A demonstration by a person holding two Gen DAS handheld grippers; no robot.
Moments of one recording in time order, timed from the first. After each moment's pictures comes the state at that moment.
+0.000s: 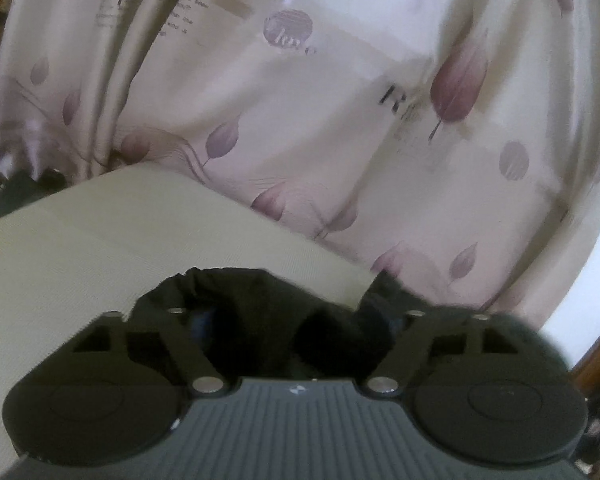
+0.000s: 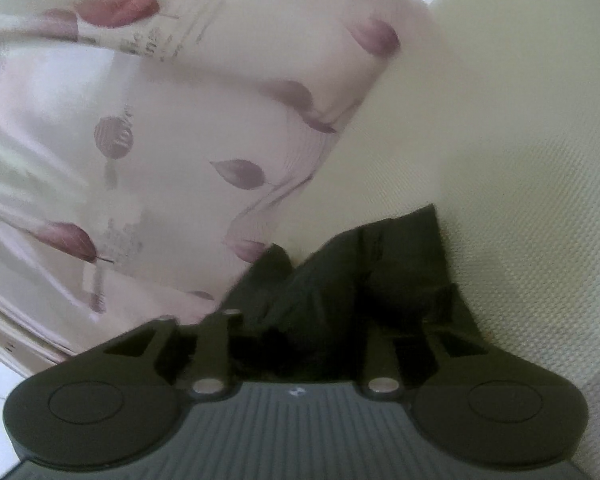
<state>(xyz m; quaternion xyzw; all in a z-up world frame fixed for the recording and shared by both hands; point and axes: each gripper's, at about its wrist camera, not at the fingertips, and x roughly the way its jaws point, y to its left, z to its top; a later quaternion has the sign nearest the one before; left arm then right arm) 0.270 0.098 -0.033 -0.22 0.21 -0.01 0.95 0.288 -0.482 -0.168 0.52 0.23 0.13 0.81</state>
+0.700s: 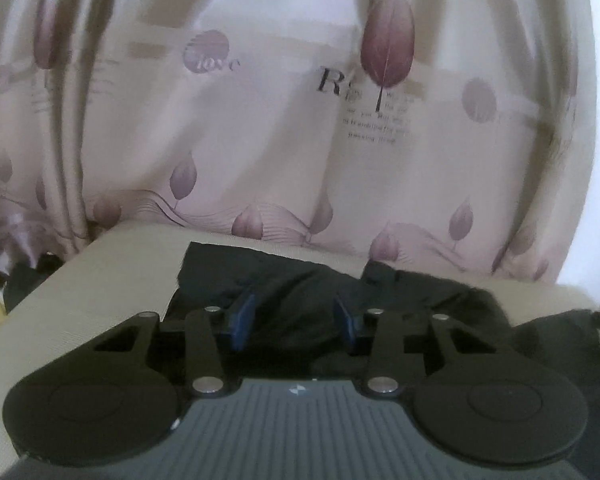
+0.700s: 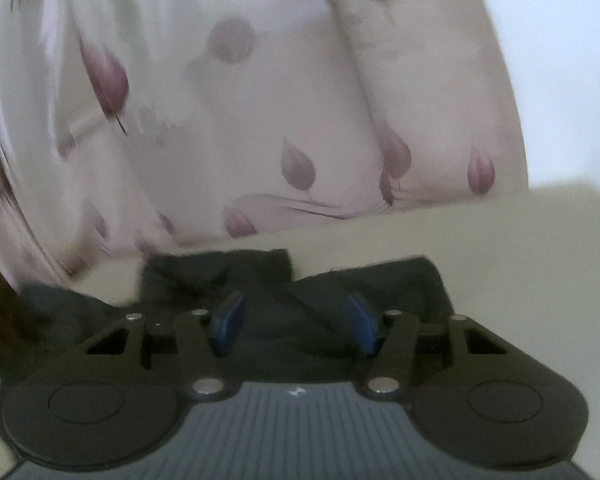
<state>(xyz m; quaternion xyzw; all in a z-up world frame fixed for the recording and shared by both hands) 0.296 0.031 -0.014 -0.05 0.21 -0.01 0.98 0.295 -0.393 -0.075 0.13 0.24 0.09 0.96</state>
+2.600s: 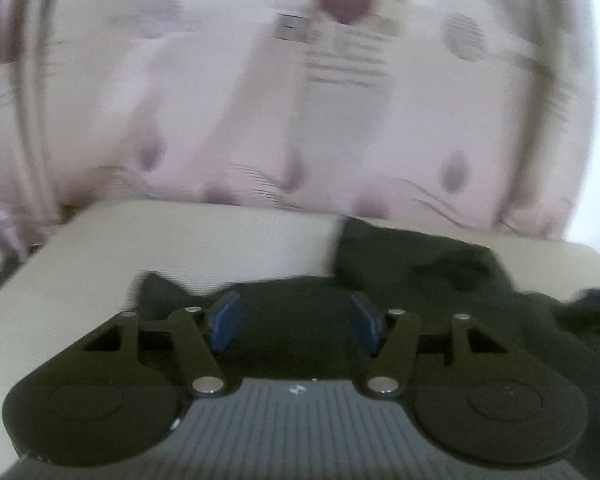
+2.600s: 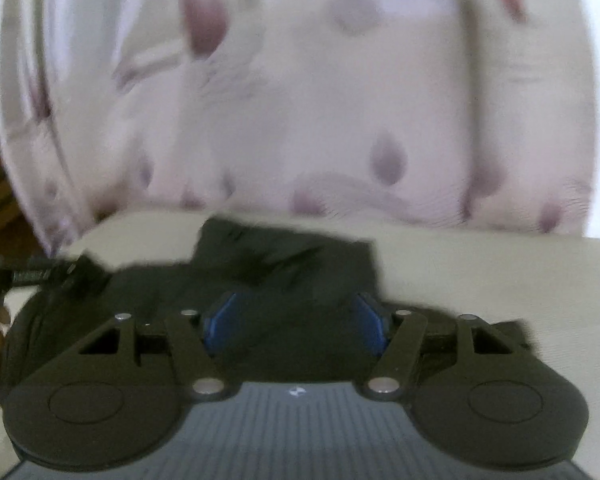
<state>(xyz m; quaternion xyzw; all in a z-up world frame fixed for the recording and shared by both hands) 0.327 -0.033 -0.031 -0.02 0.27 -0.02 0.96 0.299 -0.284 -0.062 0.04 0.25 0.16 0.95</state>
